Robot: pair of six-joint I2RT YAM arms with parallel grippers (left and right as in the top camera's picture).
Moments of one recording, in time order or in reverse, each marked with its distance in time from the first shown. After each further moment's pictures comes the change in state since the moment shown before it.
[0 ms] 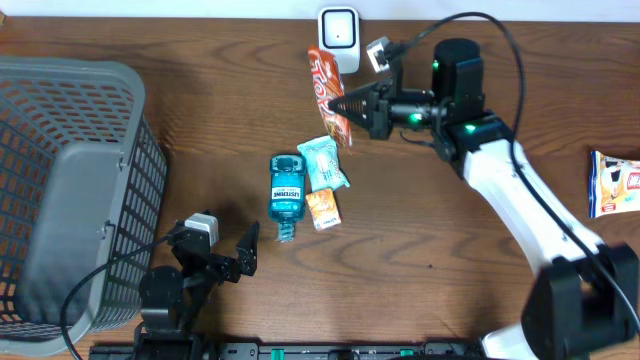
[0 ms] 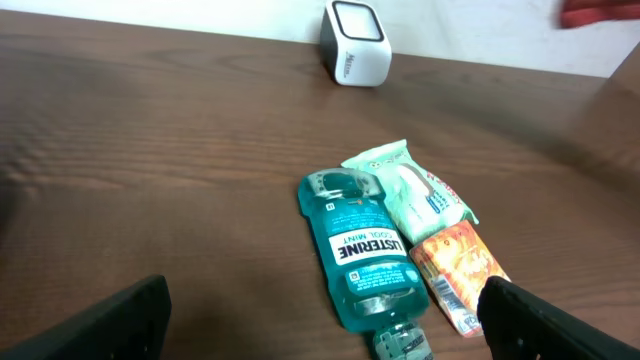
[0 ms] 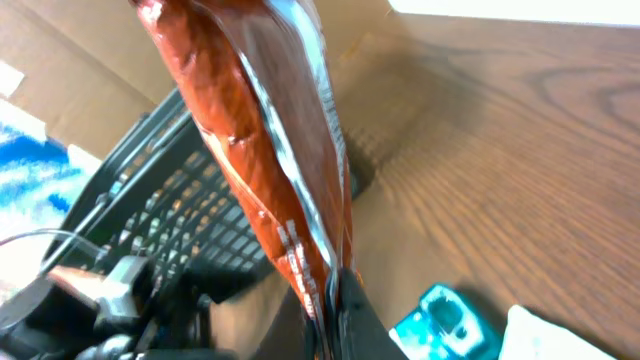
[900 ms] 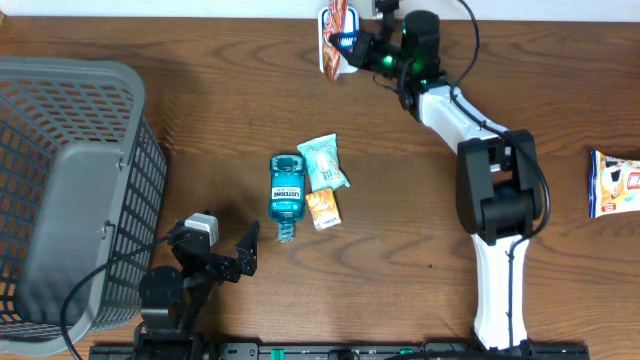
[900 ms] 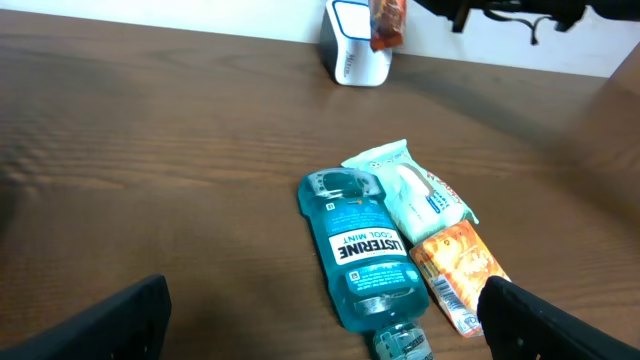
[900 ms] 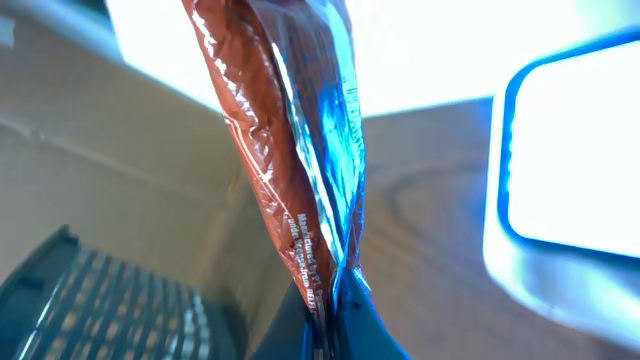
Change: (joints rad) left arm 0.000 0.000 0.000 0.000 0.000 0.000; right arm -0.053 0.702 0.527 0.351 0.276 0.446
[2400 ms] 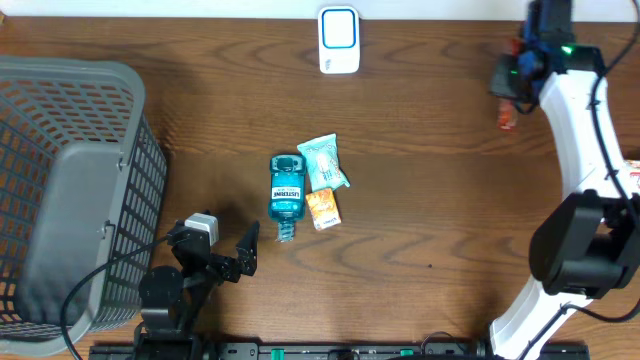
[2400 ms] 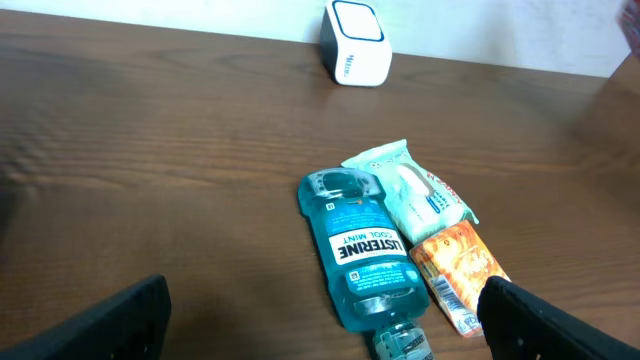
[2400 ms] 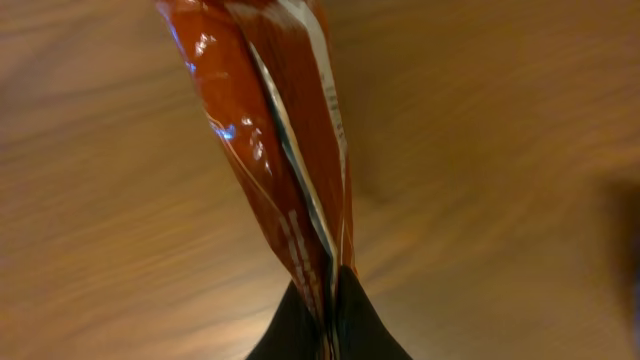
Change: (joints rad) left arm 0.000 0.000 0.000 0.000 0.000 0.000; right arm -0.336 -0.421 -0.010 -1.240 0.907 -0.530
